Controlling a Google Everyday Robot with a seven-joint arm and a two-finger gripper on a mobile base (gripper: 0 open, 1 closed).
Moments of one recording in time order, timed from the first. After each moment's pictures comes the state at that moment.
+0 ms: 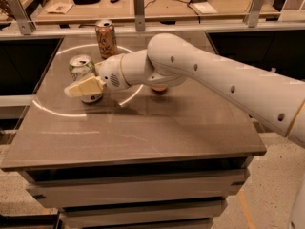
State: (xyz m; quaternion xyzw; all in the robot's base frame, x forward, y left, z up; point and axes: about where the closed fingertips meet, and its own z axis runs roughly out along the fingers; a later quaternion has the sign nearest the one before) arm 0.596 0.192 0.868 -0.50 0.65 0.39 0.43
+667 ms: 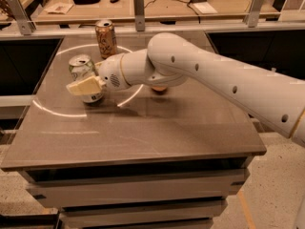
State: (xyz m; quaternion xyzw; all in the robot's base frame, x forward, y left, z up) arm 0.593 0.191 0.872 -0.50 0.64 0.38 0.43
